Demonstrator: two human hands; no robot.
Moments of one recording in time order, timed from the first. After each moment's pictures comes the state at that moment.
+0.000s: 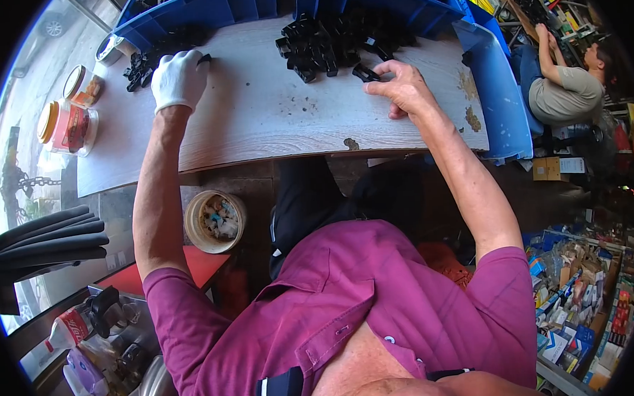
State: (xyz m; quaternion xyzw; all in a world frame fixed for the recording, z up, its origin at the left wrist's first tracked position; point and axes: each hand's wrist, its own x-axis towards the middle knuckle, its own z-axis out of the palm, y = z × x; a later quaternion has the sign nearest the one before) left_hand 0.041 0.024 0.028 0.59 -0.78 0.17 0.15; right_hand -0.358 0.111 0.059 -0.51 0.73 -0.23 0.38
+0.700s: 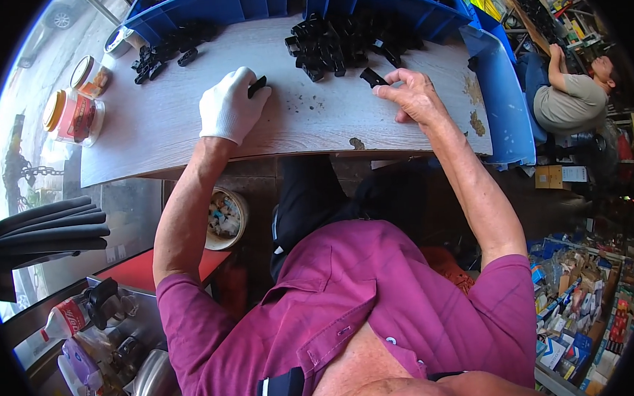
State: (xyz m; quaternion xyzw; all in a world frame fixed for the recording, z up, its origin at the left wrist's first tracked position) left_hand -0.025 0.101 0.020 0.57 -0.77 -0.04 0.28; right_hand -0.356 0.125 0.058 -0.55 0.72 -0.26 0.34
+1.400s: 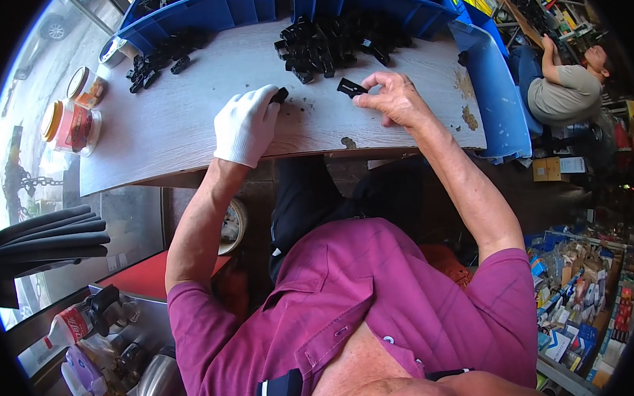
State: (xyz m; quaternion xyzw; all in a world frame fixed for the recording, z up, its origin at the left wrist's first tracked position) left_hand -0.056 0.134 0.018 0.49 -0.81 0.00 0.33; right_hand -0.346 0.134 0.060 -0.60 0.67 -0.24 0.38
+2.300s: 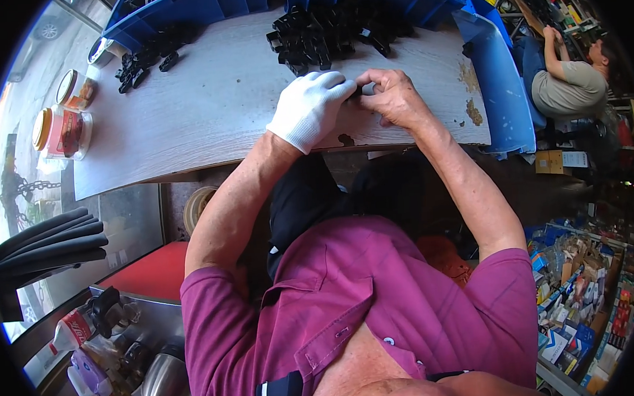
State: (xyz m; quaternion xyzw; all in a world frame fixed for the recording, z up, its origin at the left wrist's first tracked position) left_hand -0.144 0.119 0.019 0.31 -0.88 -0.05 0.35; right_hand -0.344 0.136 0.056 -0.61 0.66 -0.22 0.39
